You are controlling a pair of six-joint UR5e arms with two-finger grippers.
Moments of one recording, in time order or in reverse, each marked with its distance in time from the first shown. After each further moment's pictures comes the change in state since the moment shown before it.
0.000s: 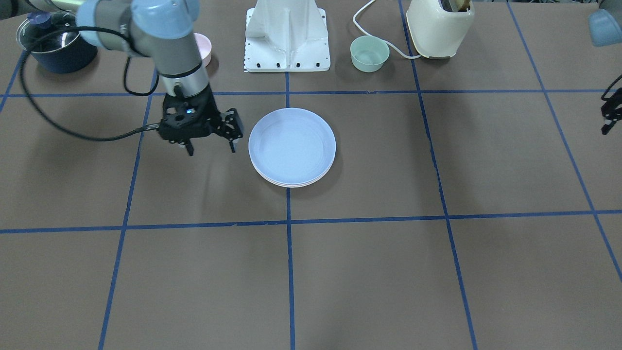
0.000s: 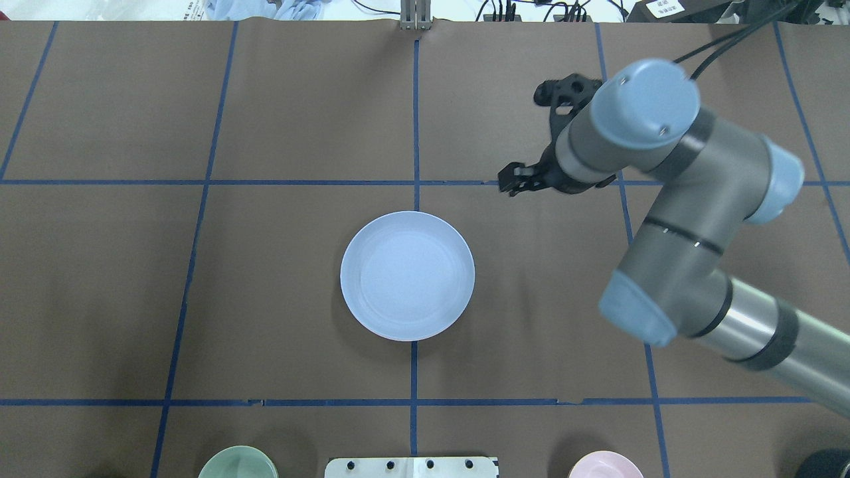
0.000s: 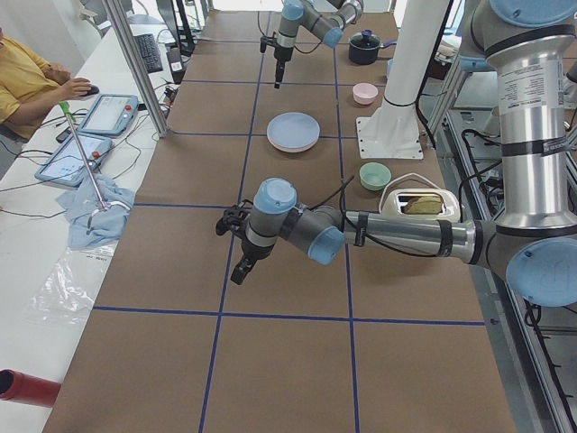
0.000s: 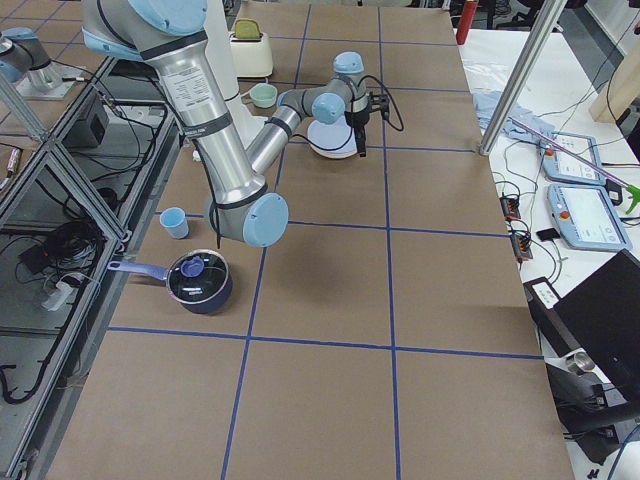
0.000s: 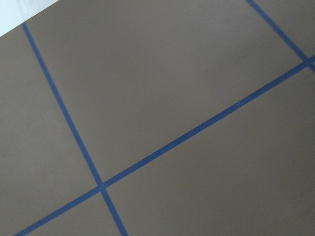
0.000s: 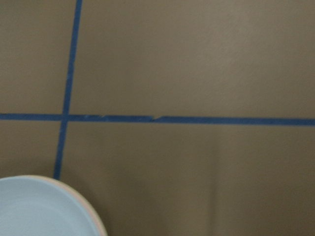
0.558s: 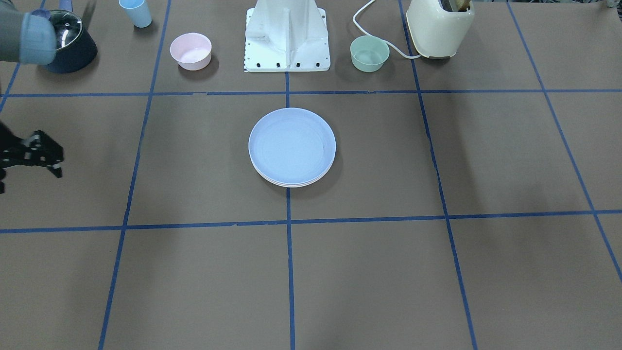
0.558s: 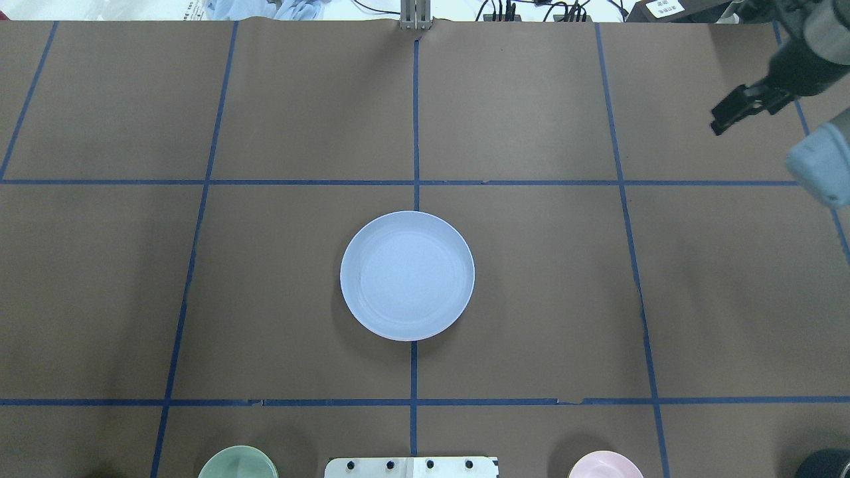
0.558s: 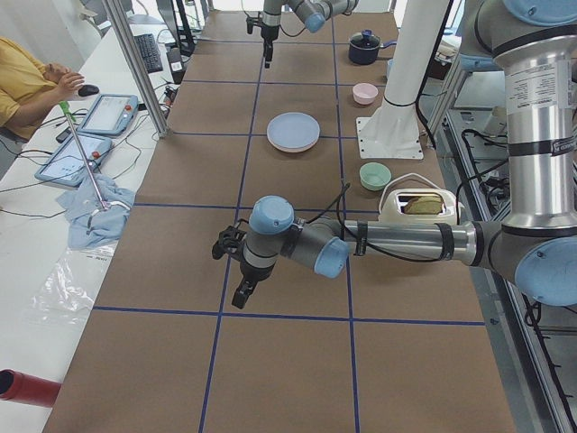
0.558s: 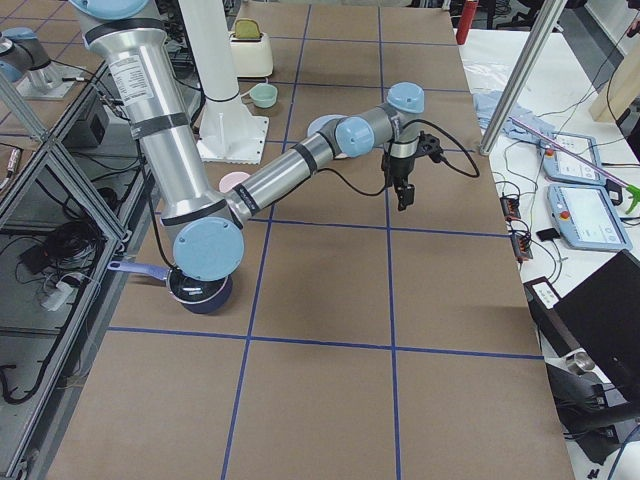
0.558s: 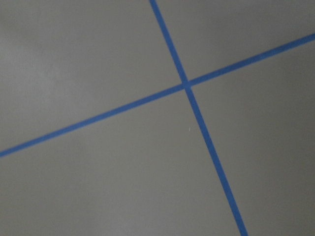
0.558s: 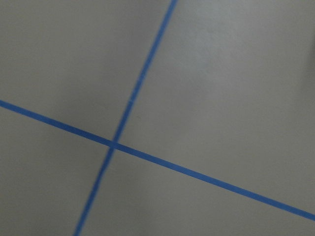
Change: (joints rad) left arm -0.131 -0.021 0.035 0.444 -0.087 0.246; right arm 0.439 -0.203 -0.041 -0.143 0.274 -0.772
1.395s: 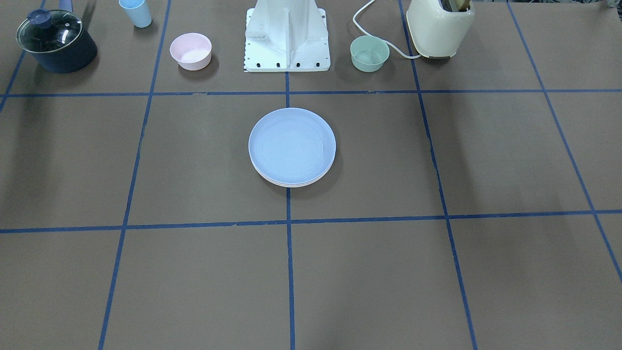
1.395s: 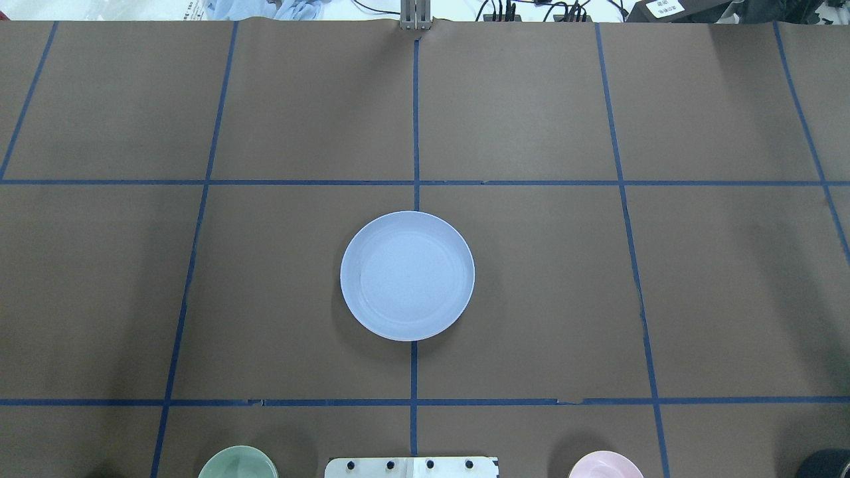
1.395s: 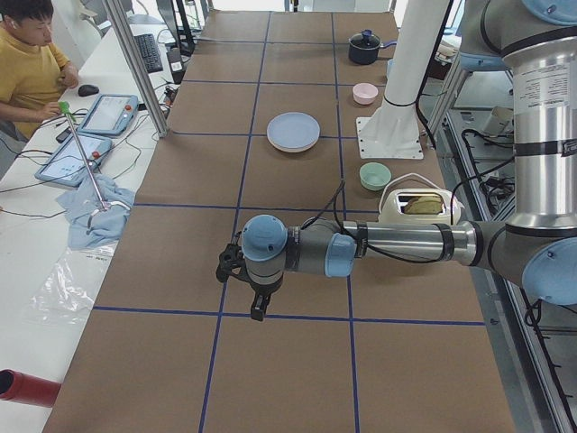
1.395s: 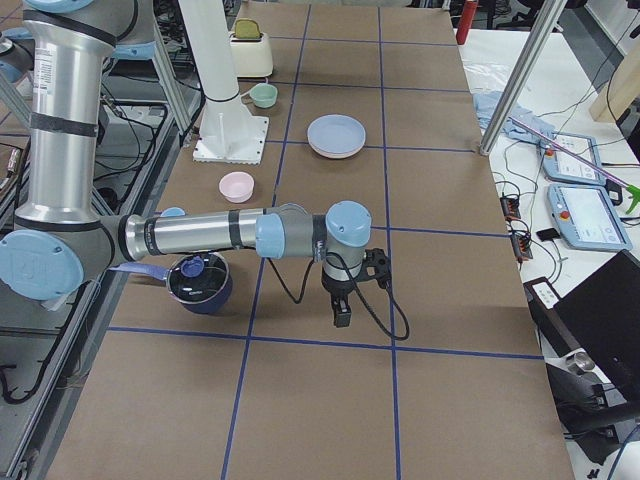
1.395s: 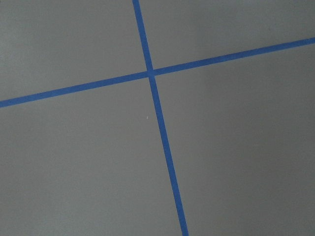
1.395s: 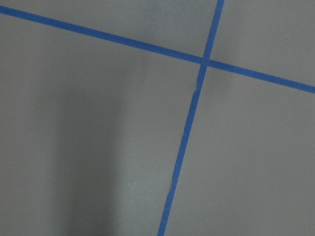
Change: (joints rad) left arm -0.010 0.003 -0.009 -0.082 -0.132 -0.078; right arm 0.282 -0.441 -0.003 0.089 0.100 -0.289
